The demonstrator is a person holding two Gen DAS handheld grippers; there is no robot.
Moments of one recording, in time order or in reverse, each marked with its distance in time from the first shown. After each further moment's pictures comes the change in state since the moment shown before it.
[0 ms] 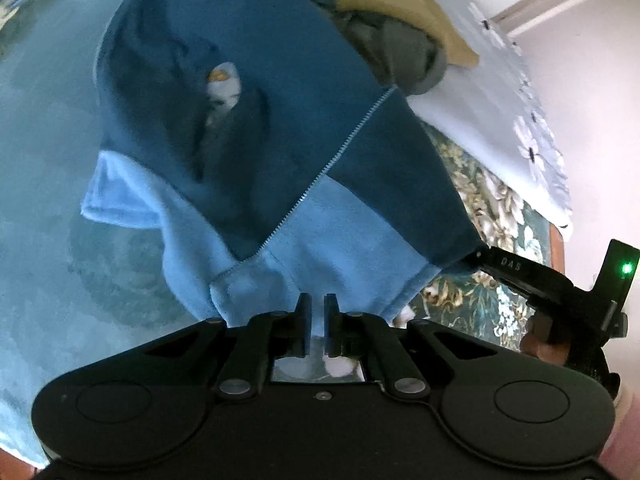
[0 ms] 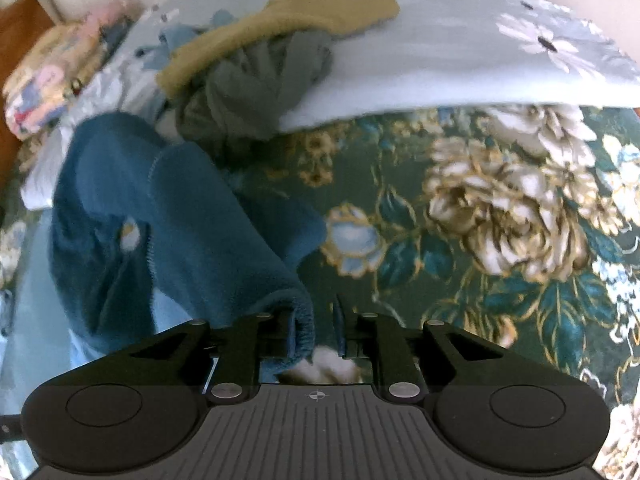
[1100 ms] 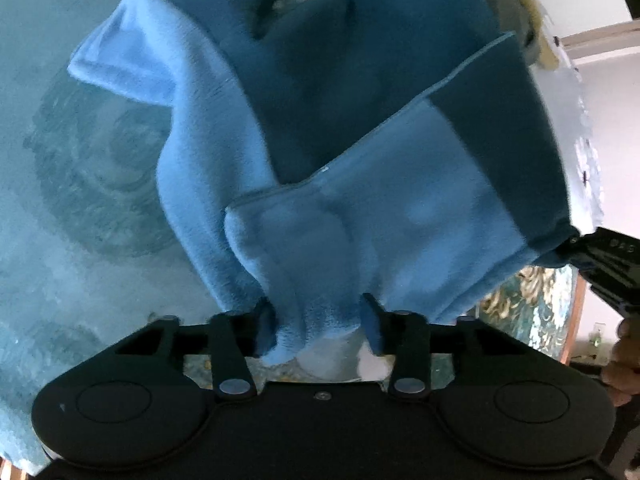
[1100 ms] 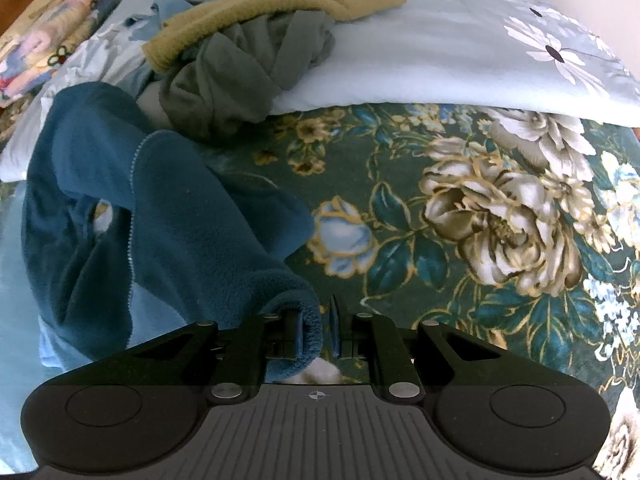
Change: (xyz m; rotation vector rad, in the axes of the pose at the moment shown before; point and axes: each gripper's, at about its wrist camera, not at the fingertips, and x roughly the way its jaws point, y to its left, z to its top) left arm 0.100 0.036 -0.040 -0.216 0.048 -0.008; right arm 0.022 0.012 0.012 -0.070 0.039 -0.080
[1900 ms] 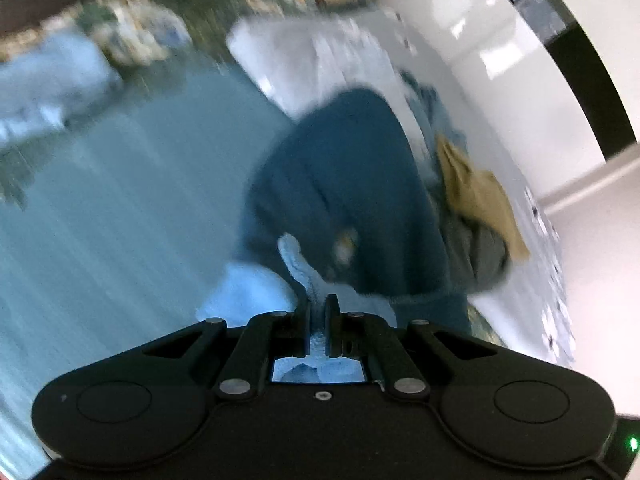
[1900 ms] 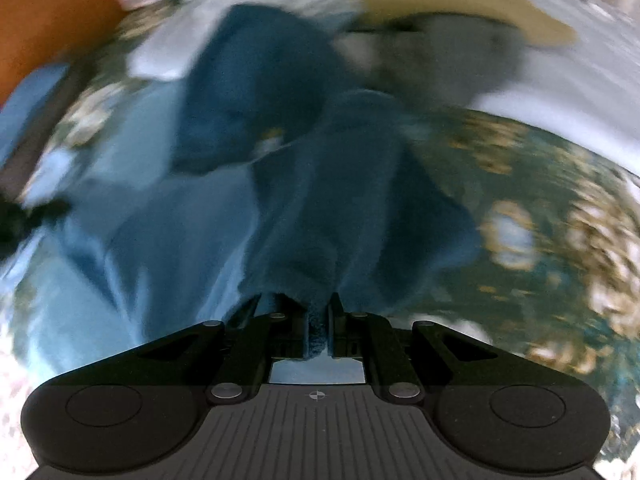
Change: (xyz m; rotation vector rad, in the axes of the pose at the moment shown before) left arm -0.203 0.082 0.067 -0.100 -0.514 -0.013; right arm -0.044 0.158 -0.043 -0.373 0.112 0.246
